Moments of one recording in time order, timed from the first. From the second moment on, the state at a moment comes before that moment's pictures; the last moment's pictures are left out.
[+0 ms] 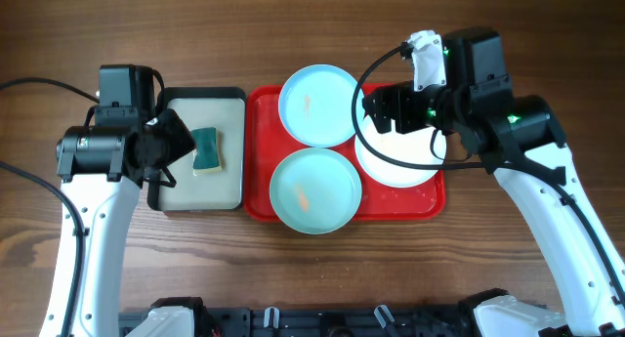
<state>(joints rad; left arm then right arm) 0.00 1.29 1.26 -1.12 -0.07 -0.55 0.31 1.40 1.36 -0.83 -0.29 0.13</state>
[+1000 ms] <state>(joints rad) 0.00 1.30 1.22 -1.10 -0.09 -0.56 0.31 1.94 1.84 -0.95 -0.18 0.04</state>
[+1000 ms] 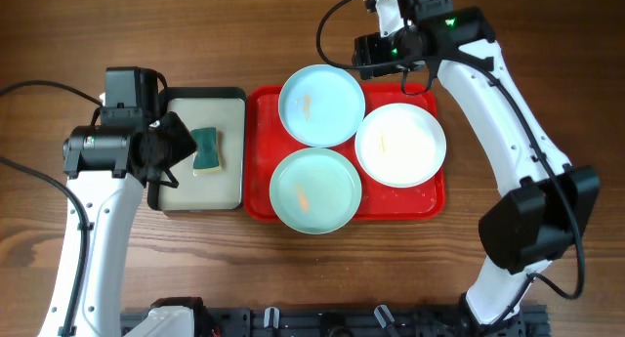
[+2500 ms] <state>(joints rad) 0.00 1.38 1.20 -1.05 -0.09 -0.56 0.31 2.20 1.69 -0.77 -0.15 0.07</state>
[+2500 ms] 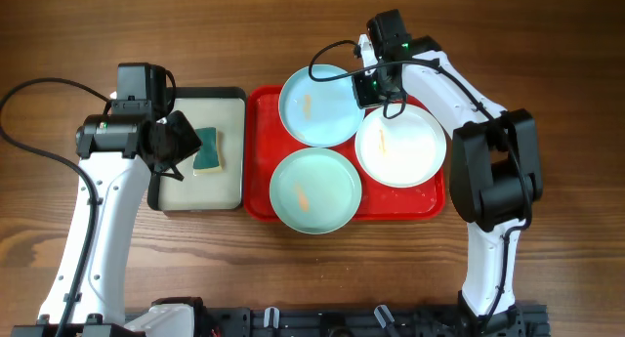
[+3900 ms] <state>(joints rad) 0.01 1.82 1.19 -0.79 0.03 -0.14 0.31 2.20 1.69 -0.75 -0.16 0.08</state>
